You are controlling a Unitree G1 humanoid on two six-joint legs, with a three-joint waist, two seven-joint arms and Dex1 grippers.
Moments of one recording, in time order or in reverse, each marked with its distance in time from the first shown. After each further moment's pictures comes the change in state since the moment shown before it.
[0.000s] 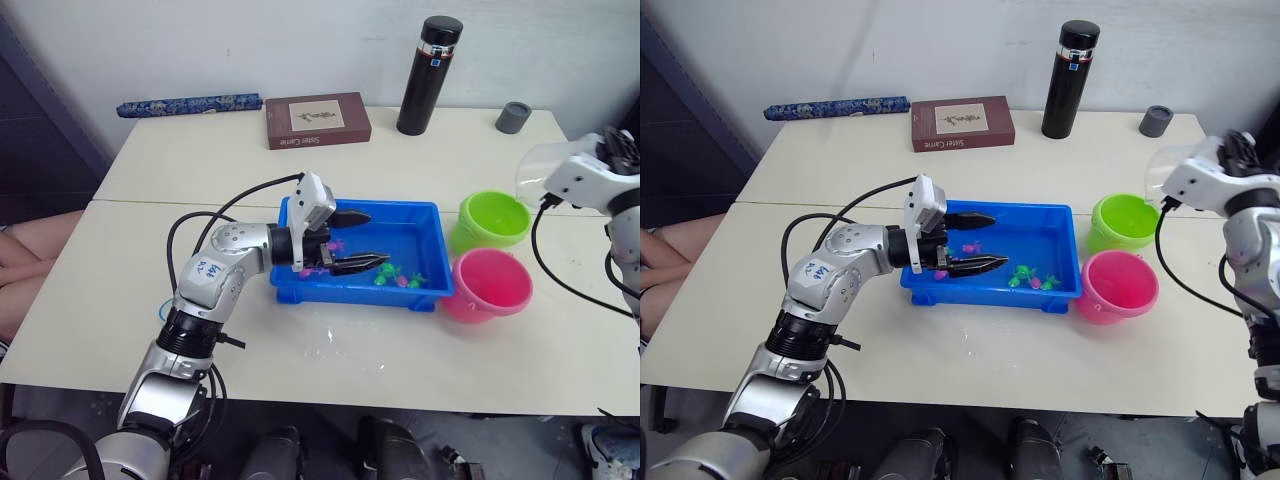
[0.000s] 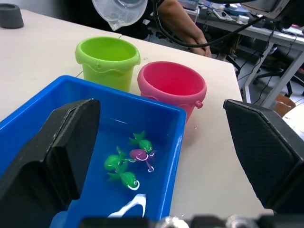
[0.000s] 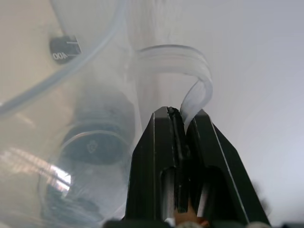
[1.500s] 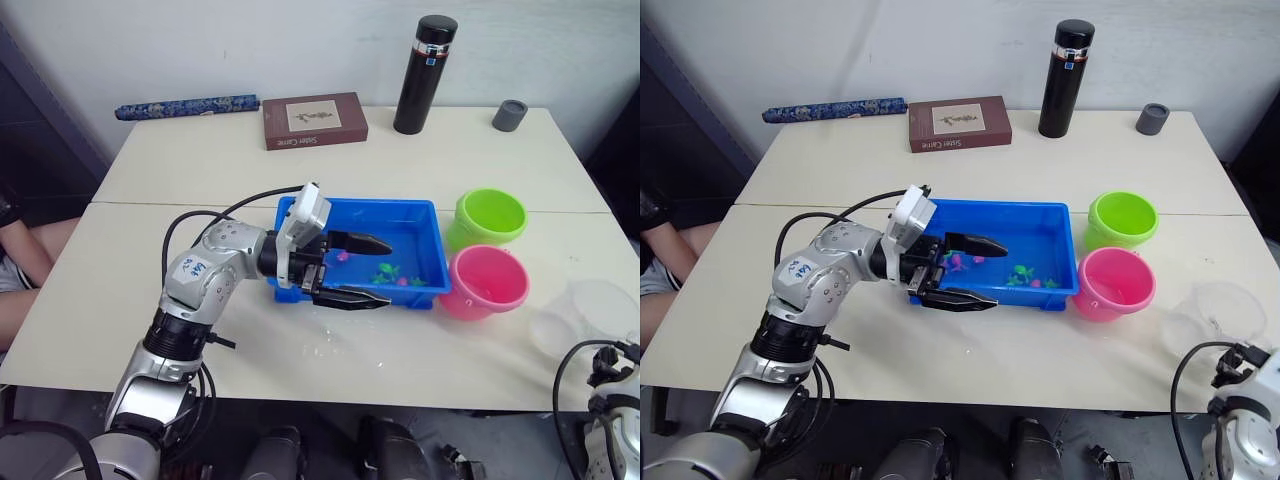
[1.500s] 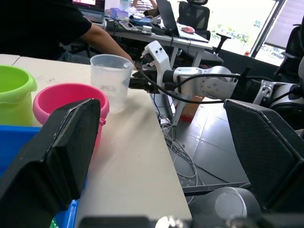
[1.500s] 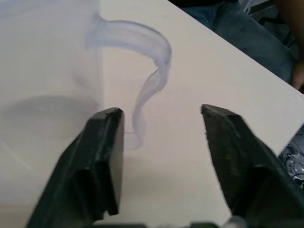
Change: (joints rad) left arm -0.001 0.054 -0.014 -0.078 -0.142 0.047 -0.297; right arm 0.726 0.735 -0.581 -0.587 0.749 0.256 -0.054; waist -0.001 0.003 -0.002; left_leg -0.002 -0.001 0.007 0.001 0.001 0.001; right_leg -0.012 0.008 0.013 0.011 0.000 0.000
